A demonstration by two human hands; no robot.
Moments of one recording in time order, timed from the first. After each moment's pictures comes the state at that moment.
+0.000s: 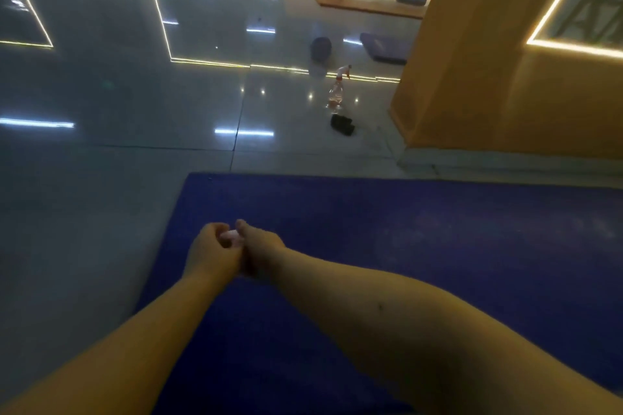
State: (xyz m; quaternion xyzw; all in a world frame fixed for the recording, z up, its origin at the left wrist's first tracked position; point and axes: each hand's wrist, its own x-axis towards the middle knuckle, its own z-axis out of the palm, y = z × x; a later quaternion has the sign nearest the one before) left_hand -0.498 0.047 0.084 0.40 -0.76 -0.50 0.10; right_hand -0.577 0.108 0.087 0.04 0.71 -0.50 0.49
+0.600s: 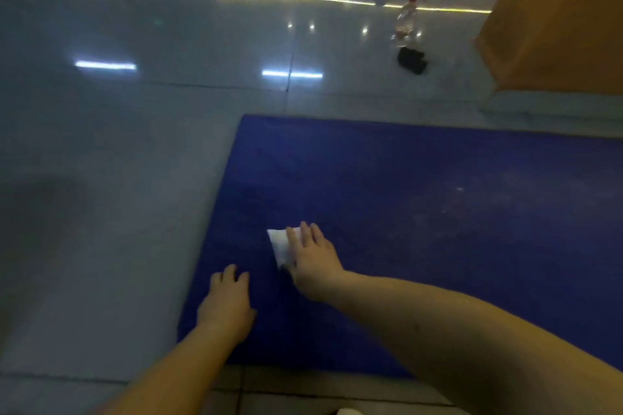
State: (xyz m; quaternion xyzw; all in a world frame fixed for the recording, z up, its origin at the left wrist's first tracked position) left_hand -0.386 0.036 -0.042 0.38 -0.87 -0.16 -0.27; right_hand -0.546 0.134 -0.055 -0.42 0.85 -0.06 0.32
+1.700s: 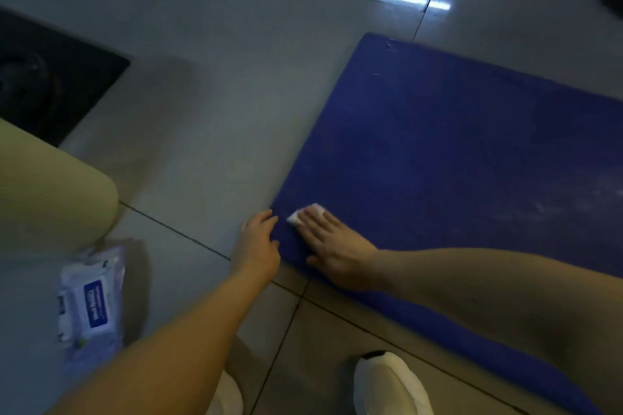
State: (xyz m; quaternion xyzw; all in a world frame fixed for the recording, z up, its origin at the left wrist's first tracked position) left_hand -0.281 0.035 -0.079 0.55 -0.78 -0.29 -0.04; right_hand -0.467 0.122 -0.096 -0.75 0.60 0.02 0.28
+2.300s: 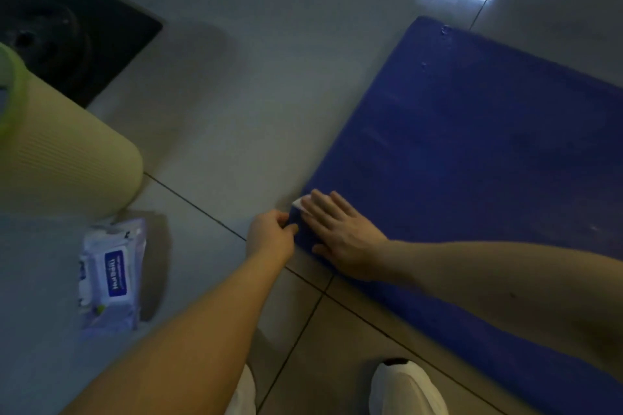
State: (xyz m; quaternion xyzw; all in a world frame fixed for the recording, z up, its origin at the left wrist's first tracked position) left_hand -0.272 0.020 -0.086 0.69 -0.60 -0.40 0.02; right_hand -0.443 0.086 -0.104 -0.81 0.55 0.05 0.20
